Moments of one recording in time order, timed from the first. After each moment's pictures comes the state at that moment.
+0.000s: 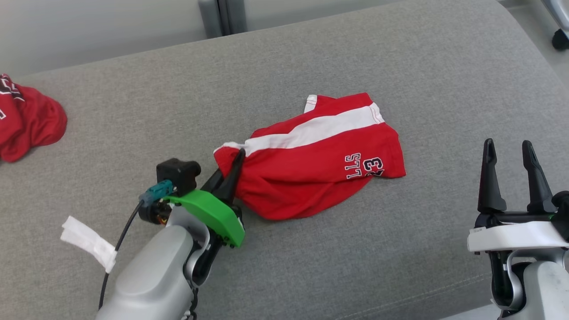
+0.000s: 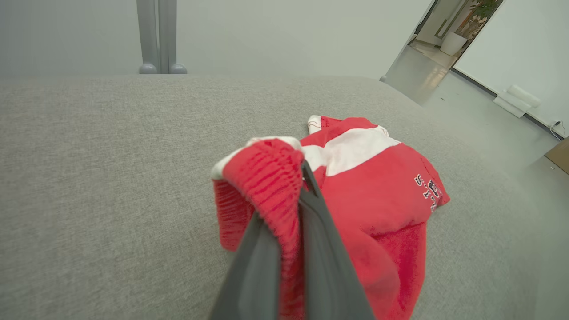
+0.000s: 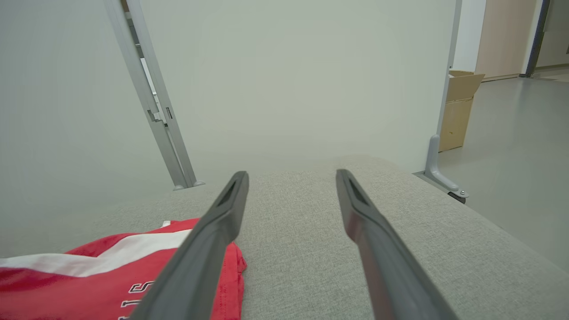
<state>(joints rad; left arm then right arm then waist) -0.60 0.19 -0.75 0.63 -0.81 -0.11 -0.26 -0.10 -0.05 -0.15 0.03 0.20 0.13 -0.26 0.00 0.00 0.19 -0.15</state>
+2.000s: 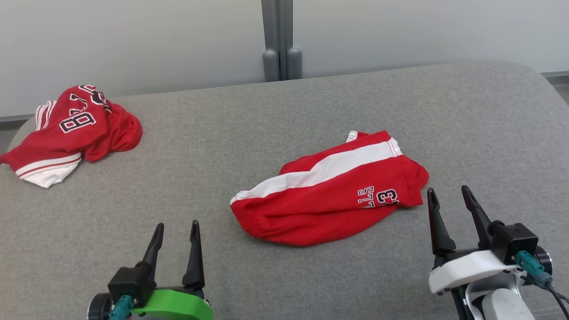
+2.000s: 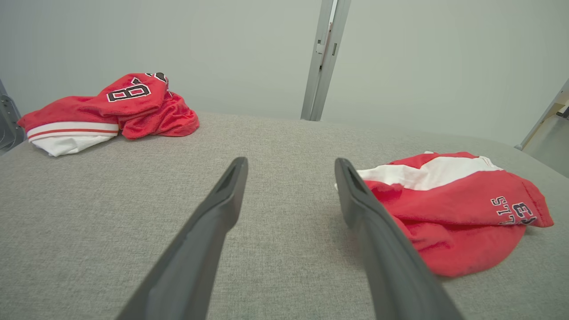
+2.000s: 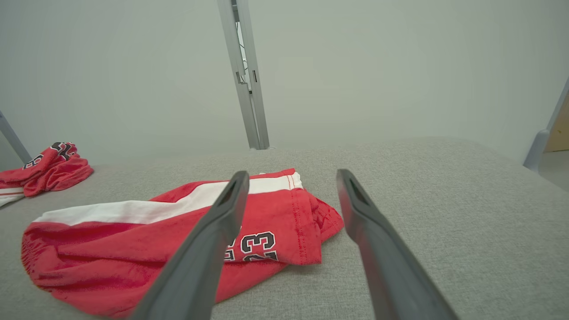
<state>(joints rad) 0.01 0.05 -0.18 0.21 -0.29 0.00 -0.26 -0.05 -0.05 -0.02 0.19 0.14 0.13 -0.26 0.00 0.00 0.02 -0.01</state>
